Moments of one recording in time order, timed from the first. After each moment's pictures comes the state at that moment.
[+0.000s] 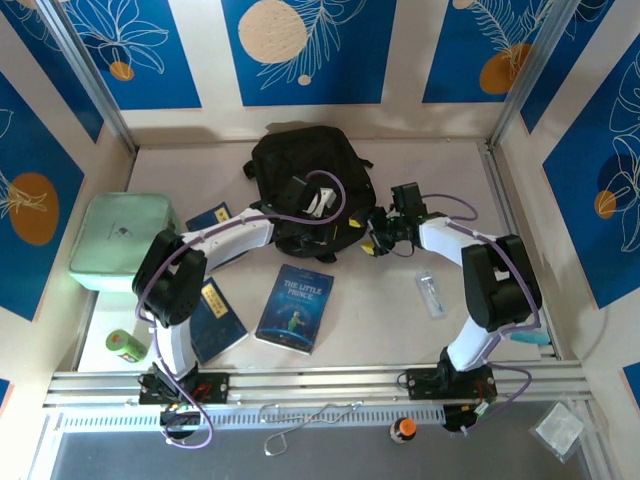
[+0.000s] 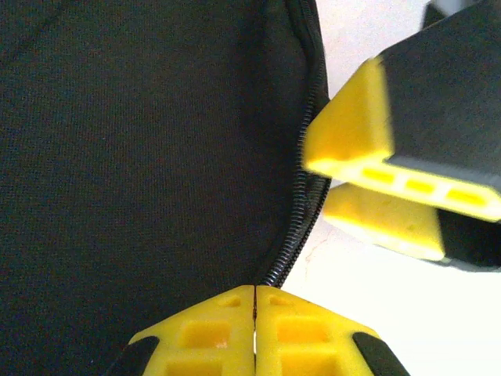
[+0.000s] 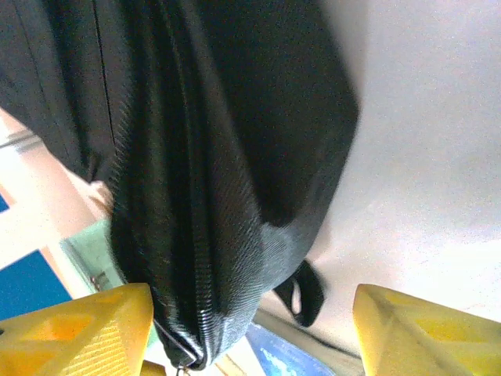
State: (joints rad) left arm -0.68 1.87 1.37 -0.36 0.29 -0.39; right arm 0.28 1.69 0.96 -0.19 -0.54 1.23
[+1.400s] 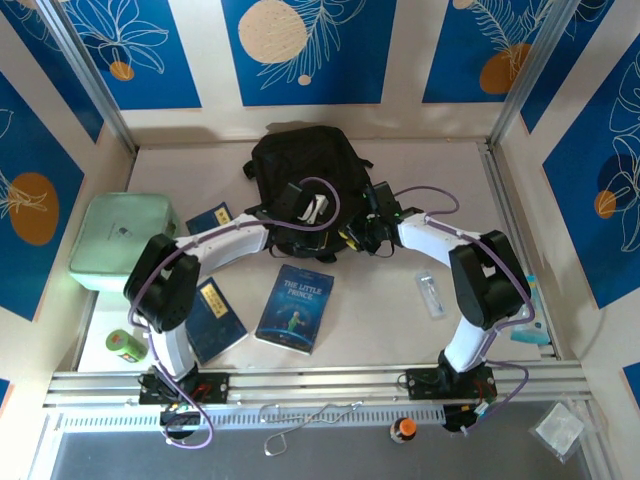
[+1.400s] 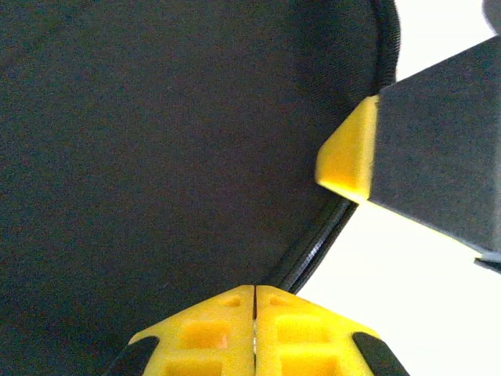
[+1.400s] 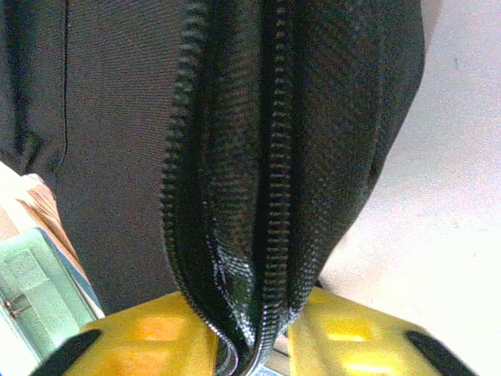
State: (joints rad) left arm -0.68 1.80 1.28 -0.41 0.19 -0.38; right arm 0.43 1.73 1.06 -0.32 -0.29 1.19
